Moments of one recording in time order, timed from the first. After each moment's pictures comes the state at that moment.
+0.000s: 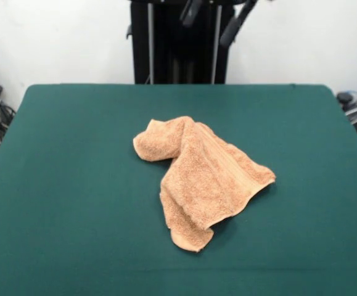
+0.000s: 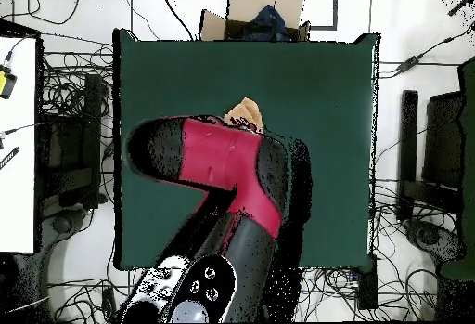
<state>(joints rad) 0.21 -0.65 -0.55 1.41 0.12 0.72 1.64</state>
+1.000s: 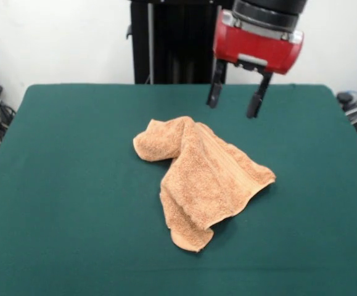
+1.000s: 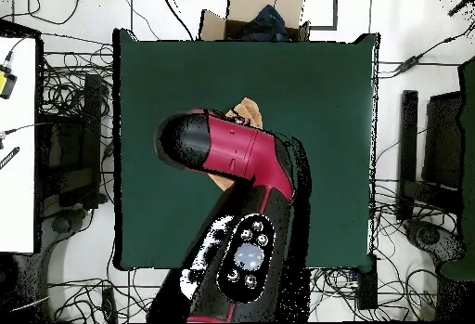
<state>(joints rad) 0.10 -0.62 -0.34 1.52 0.22 0.52 1.64</state>
